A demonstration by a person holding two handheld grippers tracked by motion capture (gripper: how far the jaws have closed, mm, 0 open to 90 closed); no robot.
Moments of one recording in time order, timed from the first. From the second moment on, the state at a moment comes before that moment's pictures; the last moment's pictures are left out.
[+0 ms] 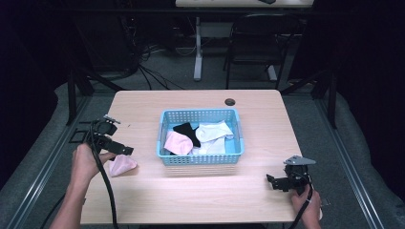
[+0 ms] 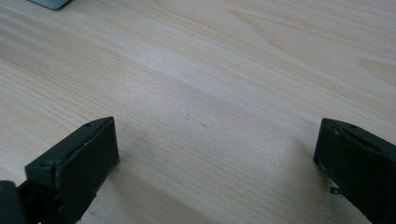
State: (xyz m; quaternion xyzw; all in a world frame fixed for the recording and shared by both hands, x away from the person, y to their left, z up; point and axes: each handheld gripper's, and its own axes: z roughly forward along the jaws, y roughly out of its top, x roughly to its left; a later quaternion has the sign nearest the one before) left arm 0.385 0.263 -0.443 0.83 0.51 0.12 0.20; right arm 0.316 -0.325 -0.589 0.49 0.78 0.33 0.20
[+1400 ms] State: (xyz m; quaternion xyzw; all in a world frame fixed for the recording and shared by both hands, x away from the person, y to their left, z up) left arm 0.460 0.115 -0.461 0.89 0.40 0.06 0.21; right arm 0.316 -0.325 -0.589 0.49 0.78 0.33 0.20
